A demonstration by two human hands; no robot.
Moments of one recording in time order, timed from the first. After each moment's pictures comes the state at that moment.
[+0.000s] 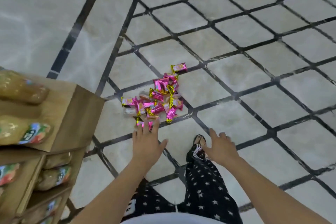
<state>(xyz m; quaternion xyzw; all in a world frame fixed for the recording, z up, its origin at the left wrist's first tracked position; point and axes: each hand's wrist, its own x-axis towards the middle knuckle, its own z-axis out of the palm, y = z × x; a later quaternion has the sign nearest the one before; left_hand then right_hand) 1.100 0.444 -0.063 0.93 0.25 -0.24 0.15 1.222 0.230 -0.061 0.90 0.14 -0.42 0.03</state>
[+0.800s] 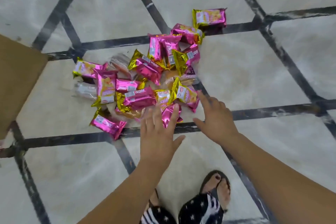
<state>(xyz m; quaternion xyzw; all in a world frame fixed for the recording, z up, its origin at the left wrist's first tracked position) 1.246 0.428 -0.612 0.95 0.28 -0.12 0.08 1.411 0.332 -0.621 0.88 0.39 -0.29 0.01</state>
